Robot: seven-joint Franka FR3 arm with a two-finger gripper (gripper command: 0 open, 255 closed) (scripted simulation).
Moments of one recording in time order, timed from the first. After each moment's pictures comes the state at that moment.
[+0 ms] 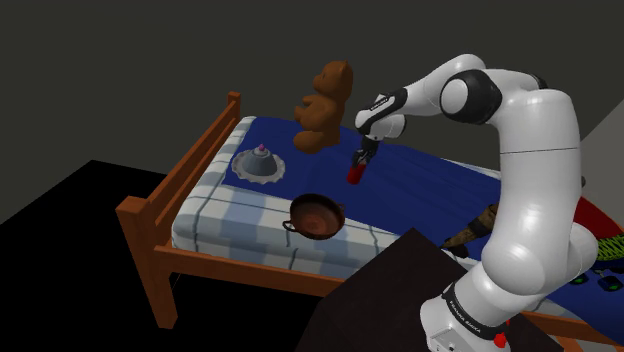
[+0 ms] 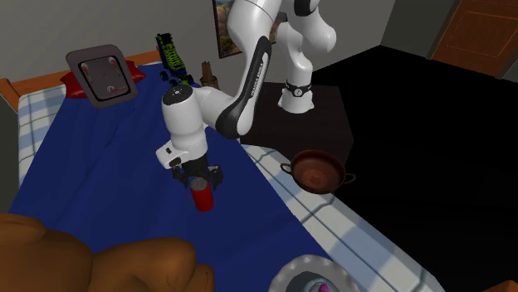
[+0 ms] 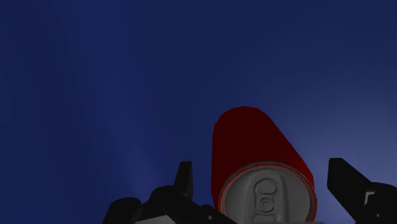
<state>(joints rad) -0.30 0.67 -0.20 -1.75 0.17 2.42 -0.61</state>
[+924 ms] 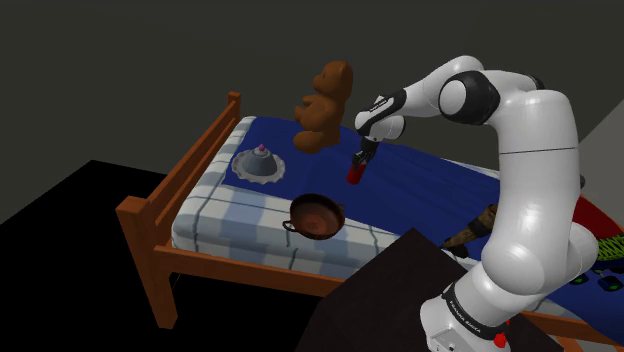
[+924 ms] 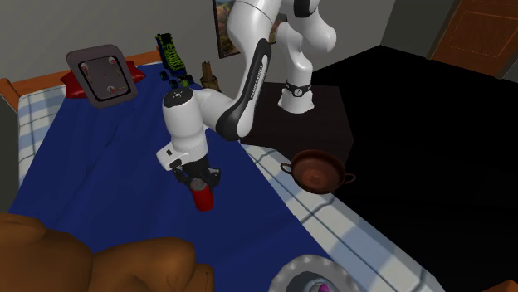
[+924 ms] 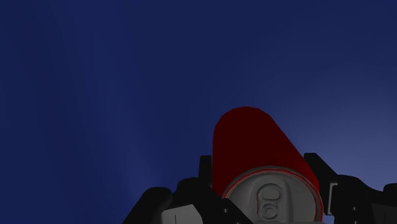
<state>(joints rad) -0.30 0.69 -0.20 -1.75 0.18 2.43 -0.61</state>
